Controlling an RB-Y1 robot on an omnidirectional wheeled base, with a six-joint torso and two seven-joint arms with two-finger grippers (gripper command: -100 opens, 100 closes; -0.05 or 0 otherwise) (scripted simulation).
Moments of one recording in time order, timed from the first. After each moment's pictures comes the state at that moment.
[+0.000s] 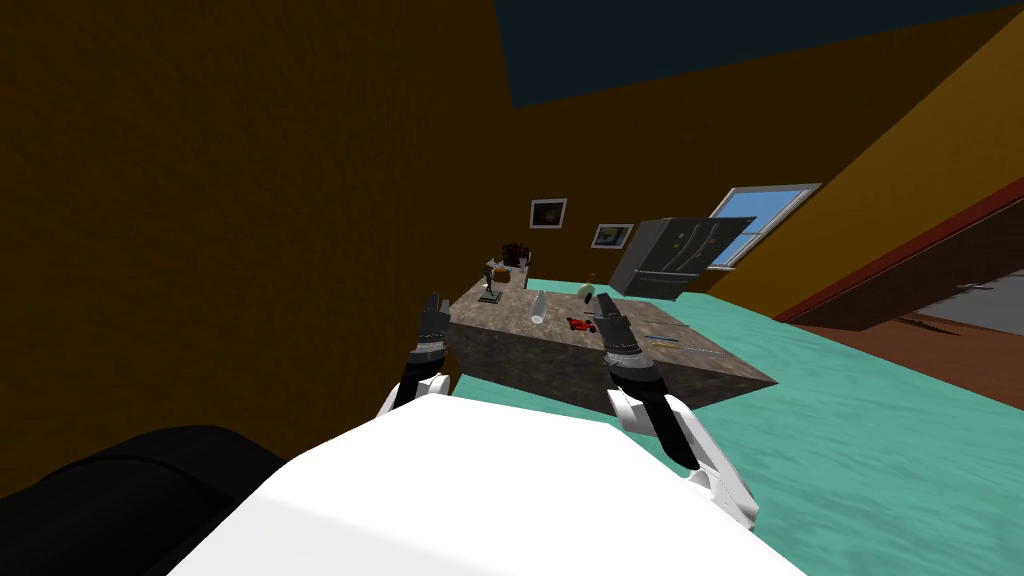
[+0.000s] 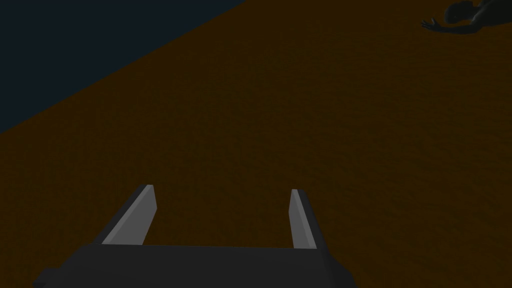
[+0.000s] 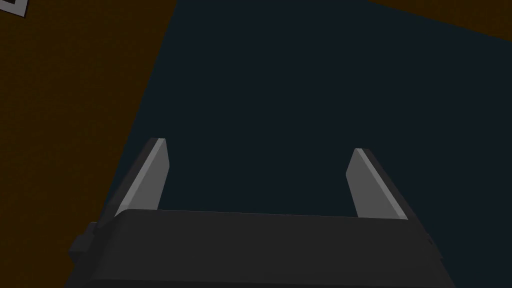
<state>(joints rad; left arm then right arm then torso) 0.50 -0.04 0.02 -2.21 -0.06 -0.54 -0.08 0.39 -0.30 -0.05 -2.24 0.16 -0.53 0.06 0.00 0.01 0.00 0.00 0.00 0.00</state>
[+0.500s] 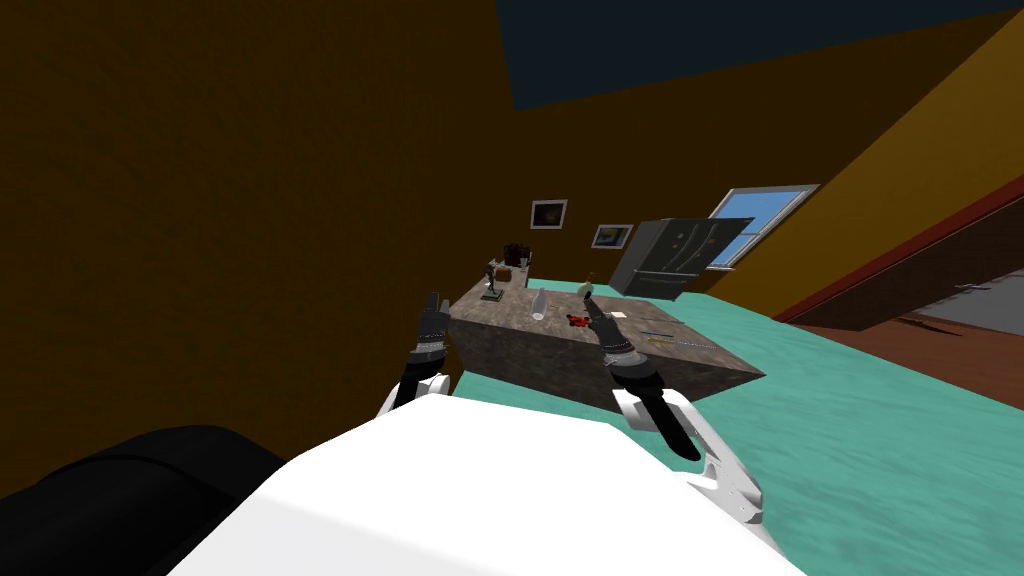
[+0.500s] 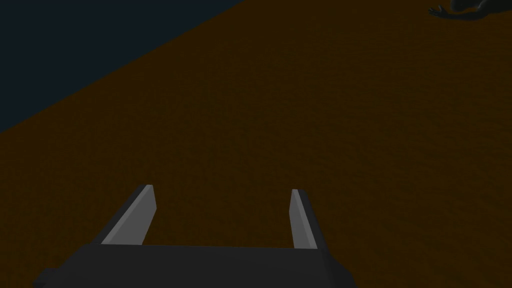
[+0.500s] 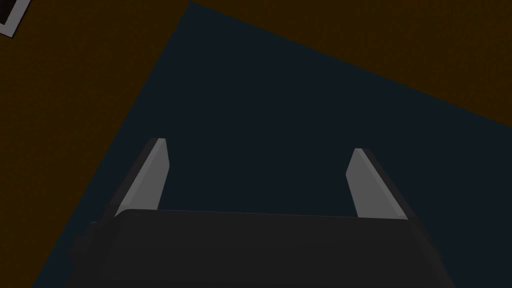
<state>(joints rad) 0.50 -0.04 0.02 -2.21 -0.06 -0.54 -0.08 0.37 -0.42 -0.04 -2.18 0.23 -0.54 0.08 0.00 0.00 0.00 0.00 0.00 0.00</state>
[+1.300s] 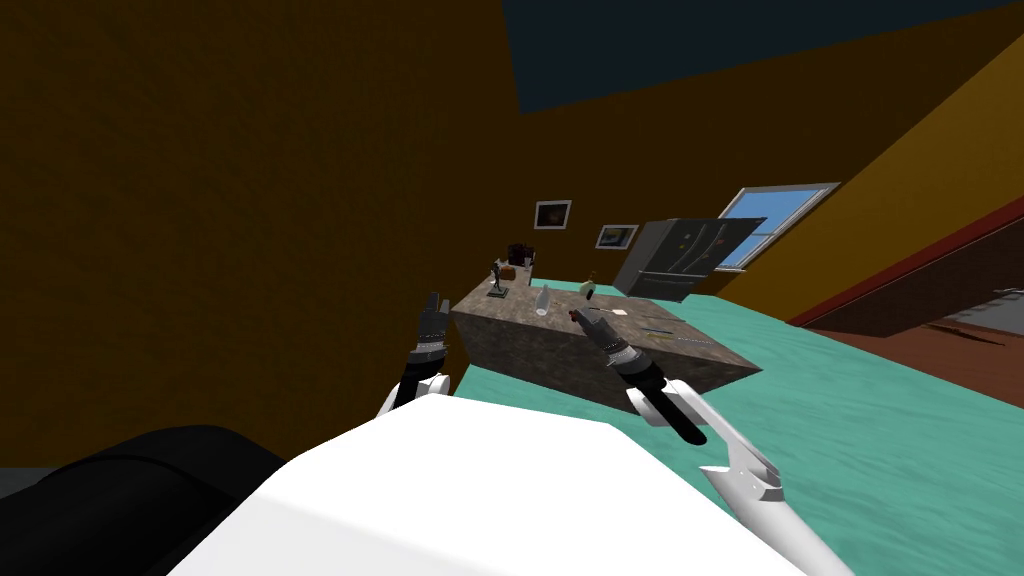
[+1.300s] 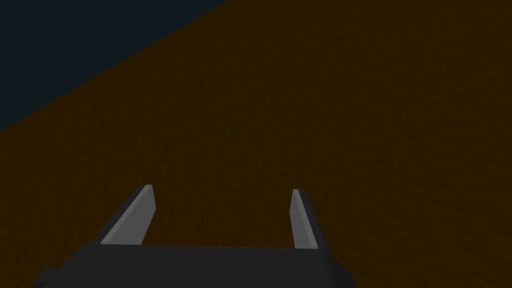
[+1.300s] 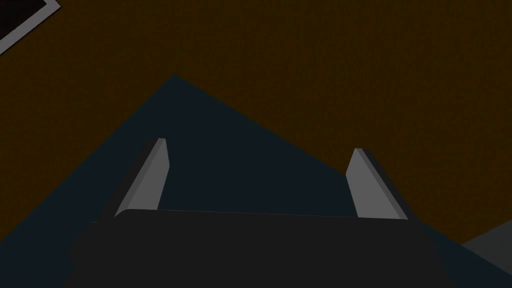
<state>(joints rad) 0.50 -0.04 0.02 -2.21 -0.06 -0.54 -0.08 0.32 -0.63 -0.05 -2.03 0.34 -0.55 0.12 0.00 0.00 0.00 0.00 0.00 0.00</state>
